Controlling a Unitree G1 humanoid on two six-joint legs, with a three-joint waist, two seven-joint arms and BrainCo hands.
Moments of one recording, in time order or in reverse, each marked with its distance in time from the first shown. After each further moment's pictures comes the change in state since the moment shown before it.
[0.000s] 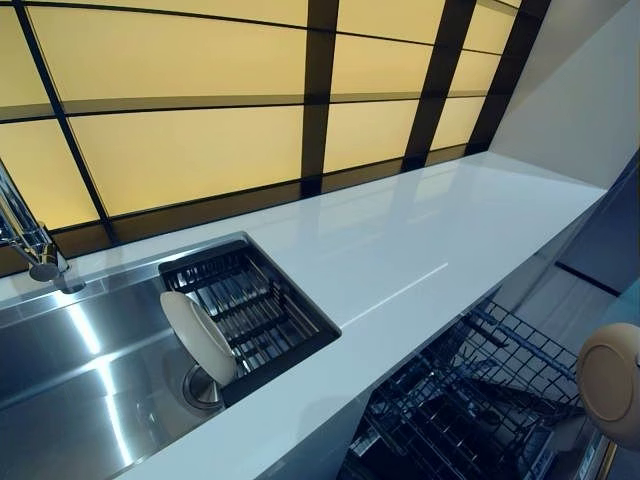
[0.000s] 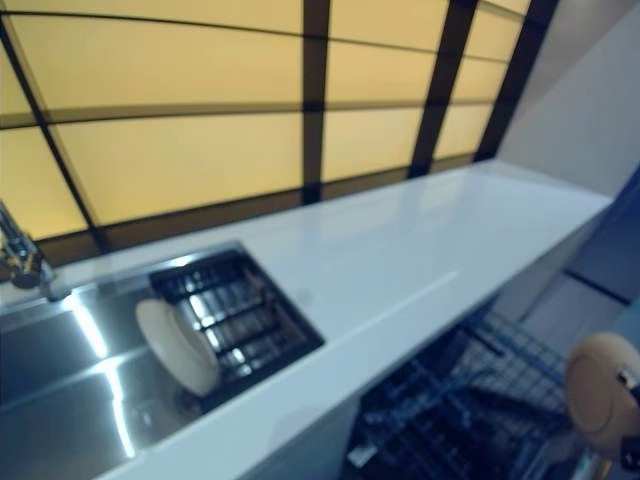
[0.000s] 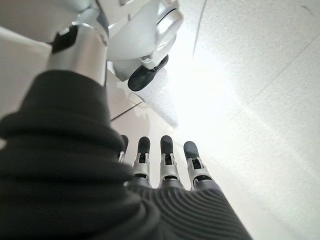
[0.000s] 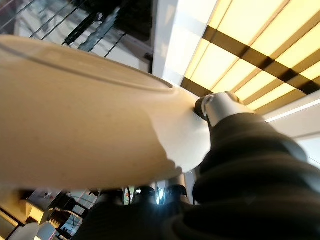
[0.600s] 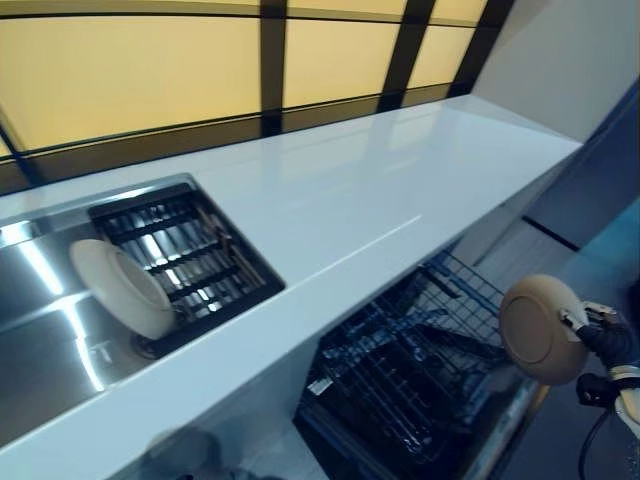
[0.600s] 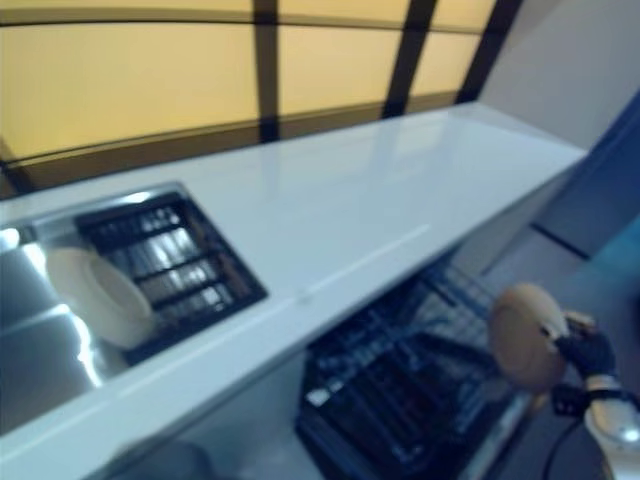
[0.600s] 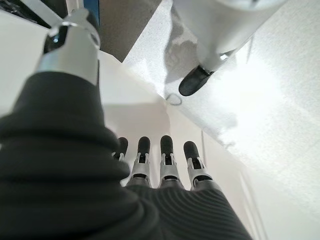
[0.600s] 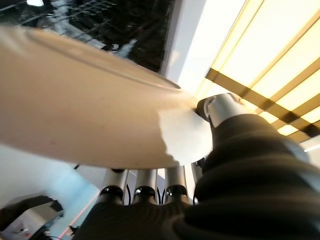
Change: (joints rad) left arm -0.154 0.055 0.036 -0.174 -0.023 -0.005 0.044; right arm -0.230 0.009 0.259 -0.021 0.024 0.000 0.014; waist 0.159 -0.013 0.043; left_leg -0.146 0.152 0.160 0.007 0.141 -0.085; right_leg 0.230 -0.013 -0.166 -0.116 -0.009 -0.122
